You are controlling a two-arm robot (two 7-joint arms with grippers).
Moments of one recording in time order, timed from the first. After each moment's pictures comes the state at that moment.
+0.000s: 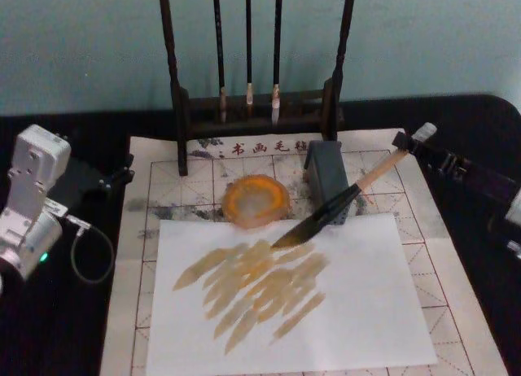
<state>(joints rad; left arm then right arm) -0.20 0.60 0.45 -1.41 -0.25 -0.12 0.03 0.32 0.77 -0.51 -1.38 1.38 0.24 0.62</state>
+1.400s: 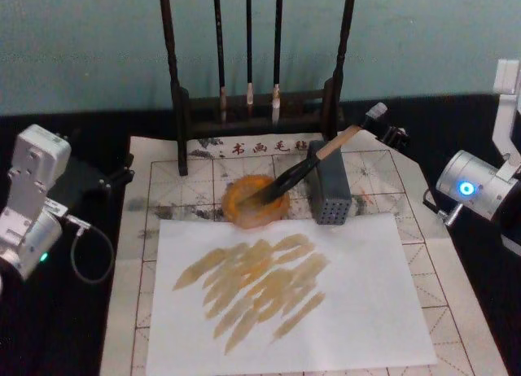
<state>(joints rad) -0.20 0.60 0.45 -1.41 -0.25 -0.12 0.03 0.52 0.49 -0.54 -1.04 1.26 0.23 0.59</state>
